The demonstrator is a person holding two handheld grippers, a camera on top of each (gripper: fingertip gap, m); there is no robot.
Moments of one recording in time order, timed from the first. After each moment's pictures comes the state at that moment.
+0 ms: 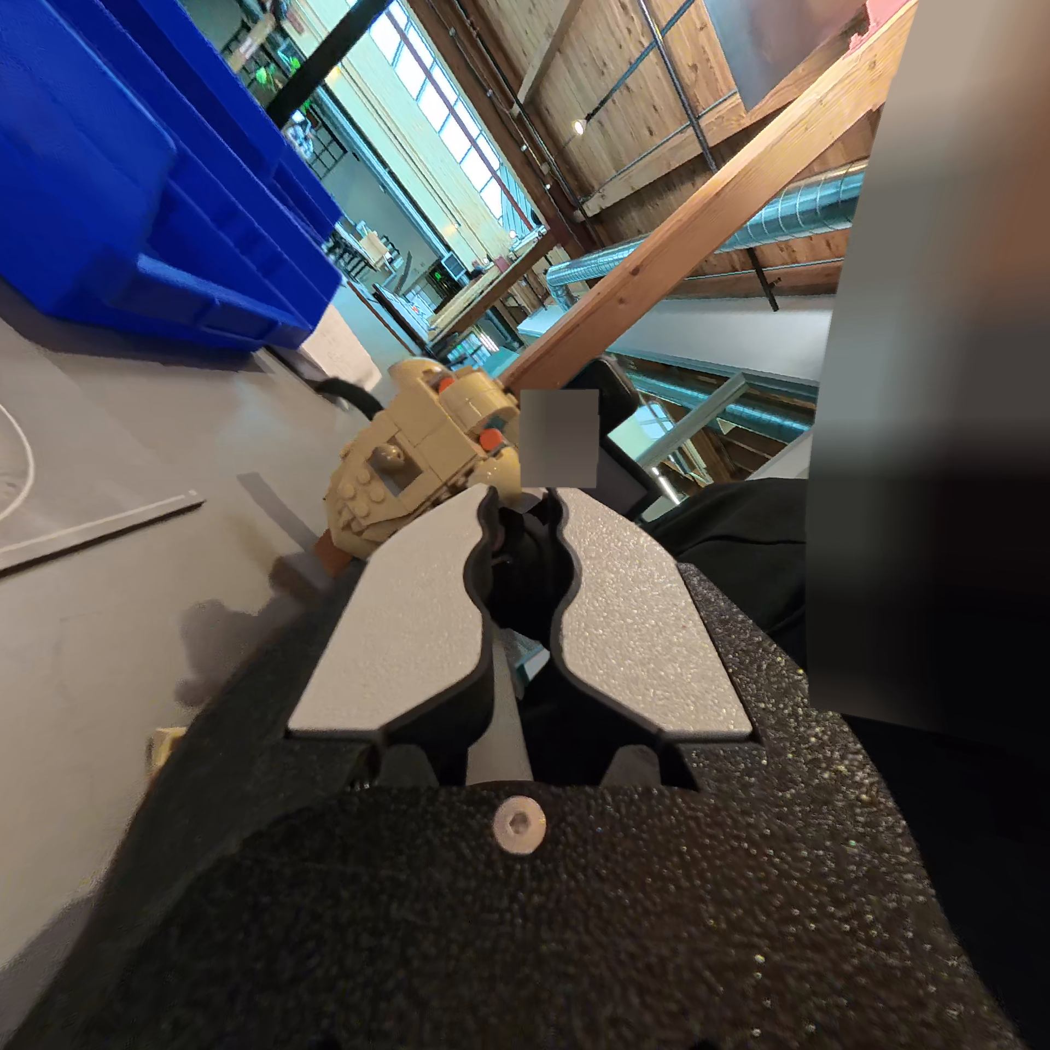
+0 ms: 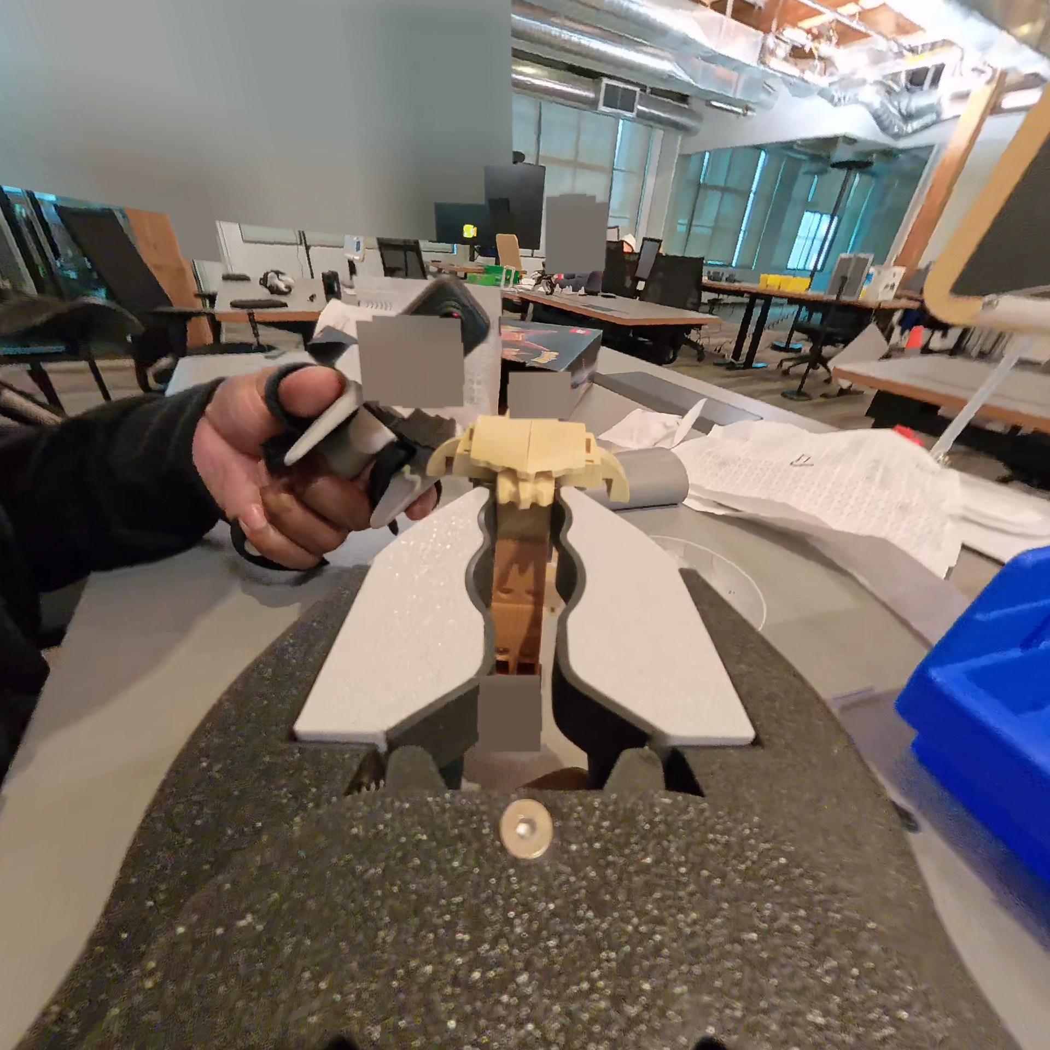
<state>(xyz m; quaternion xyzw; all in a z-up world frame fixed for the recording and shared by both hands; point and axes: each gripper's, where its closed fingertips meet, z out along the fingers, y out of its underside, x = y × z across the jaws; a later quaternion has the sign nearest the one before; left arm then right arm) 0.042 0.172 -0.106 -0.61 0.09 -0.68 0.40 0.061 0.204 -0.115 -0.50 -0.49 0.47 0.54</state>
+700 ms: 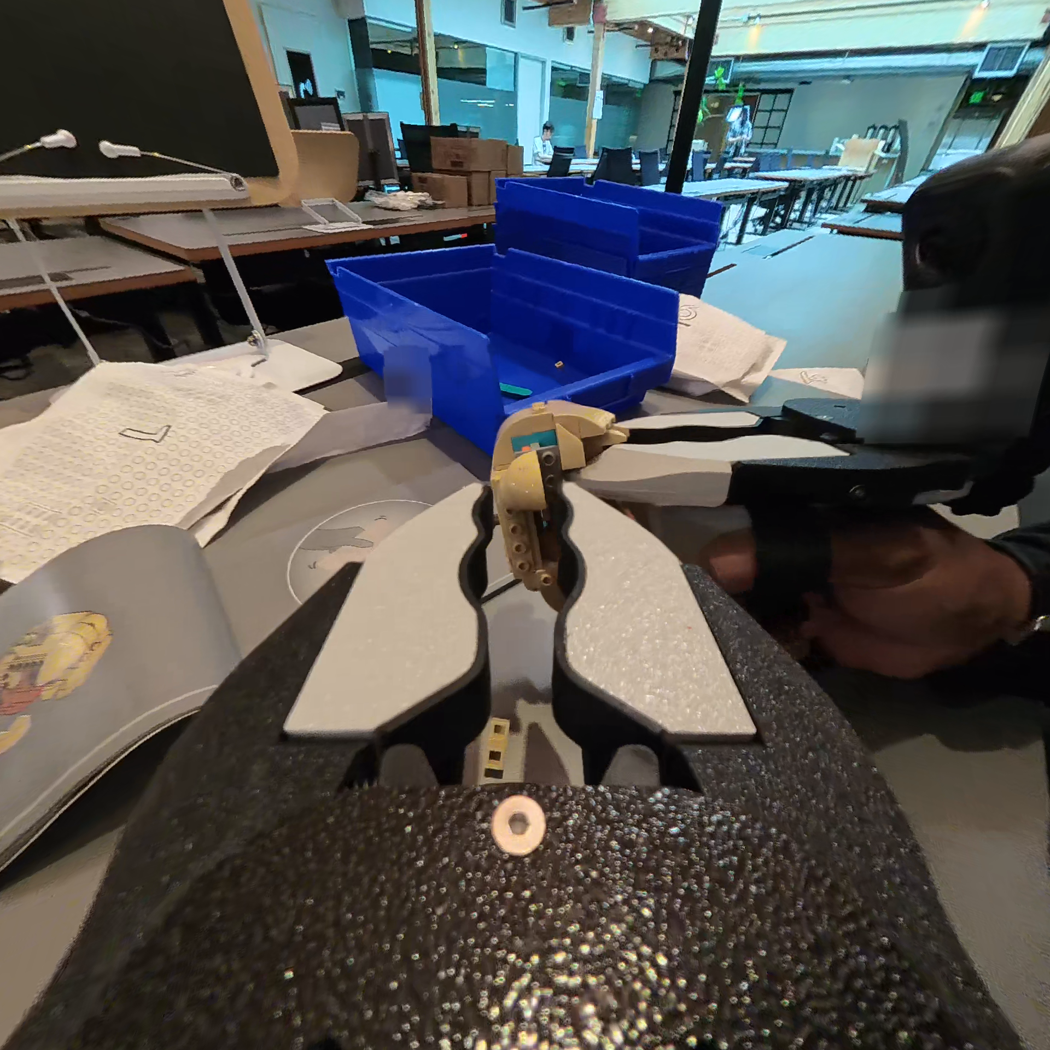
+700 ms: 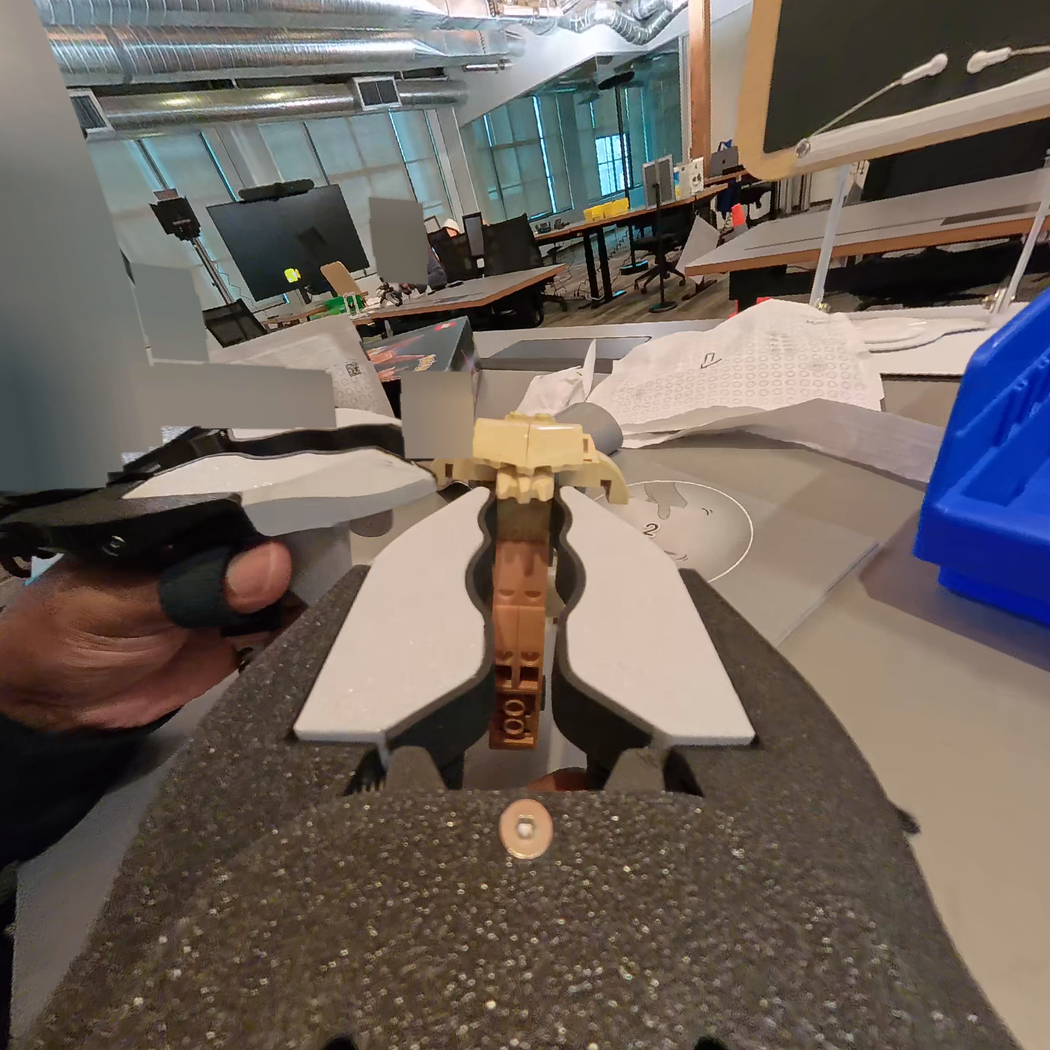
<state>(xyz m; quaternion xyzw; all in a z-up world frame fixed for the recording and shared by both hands) 0.025 0.208 -0.119 -0.73 0.17 -0.17 0.64 0.044 0.225 -0.126 -0.64 -0.32 0.45 0.53</state>
